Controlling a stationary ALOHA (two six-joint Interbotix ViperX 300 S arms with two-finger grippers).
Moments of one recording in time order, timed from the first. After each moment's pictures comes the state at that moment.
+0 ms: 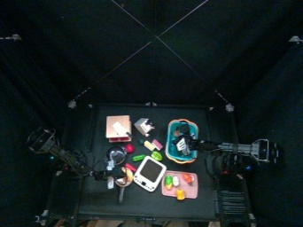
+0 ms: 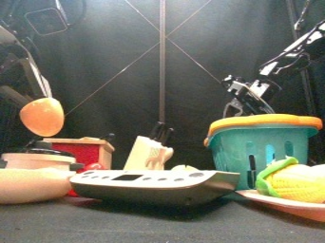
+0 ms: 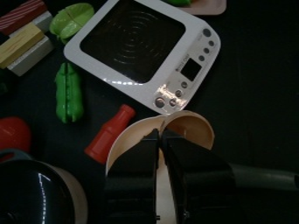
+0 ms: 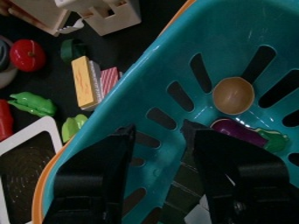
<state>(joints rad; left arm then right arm) -0.48 -0.30 1.01 1.47 0.41 -1.85 -0.29 -0.37 0.94 -0.79 0.25 1.43</state>
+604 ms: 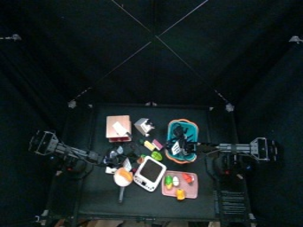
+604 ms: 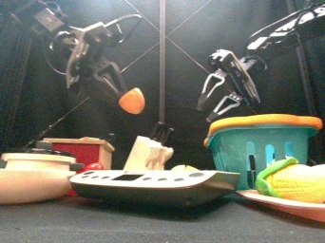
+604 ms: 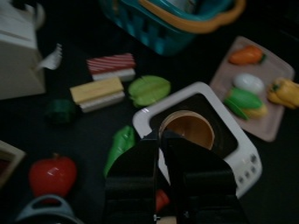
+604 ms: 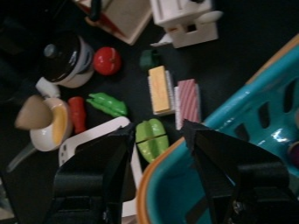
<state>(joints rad) -0.10 -0.17 0.73 1.29 0.47 -1.84 -0.14 -0.34 0.77 -0.73 0.23 1.43</state>
